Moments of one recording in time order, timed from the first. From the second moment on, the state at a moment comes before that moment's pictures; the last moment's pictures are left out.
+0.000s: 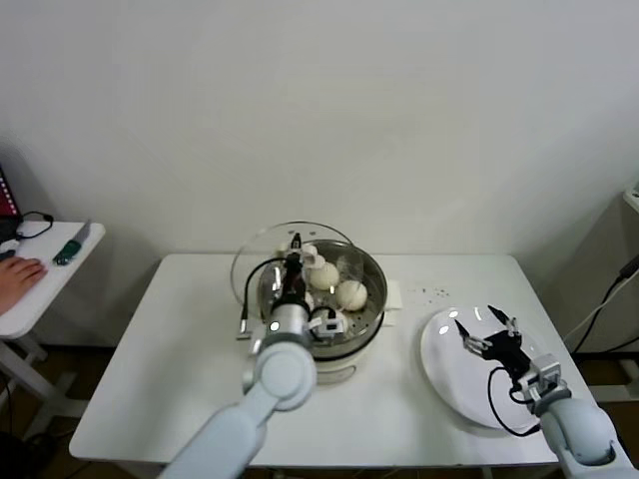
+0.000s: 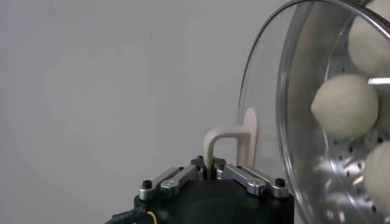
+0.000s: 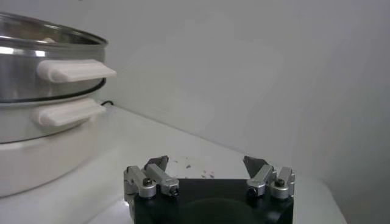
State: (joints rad) left arm 0.82 -1.32 0.16 -1.84 1.48 0.74 0.36; right arm -1.30 1.02 0.61 1.64 0.25 -0.08 -0.28
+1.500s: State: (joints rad) left arm 0.86 -1.43 0.19 -1.69 1.48 0.74 0.25; right arm -1.30 1.04 0.63 1.60 0.23 -0.04 -0.31
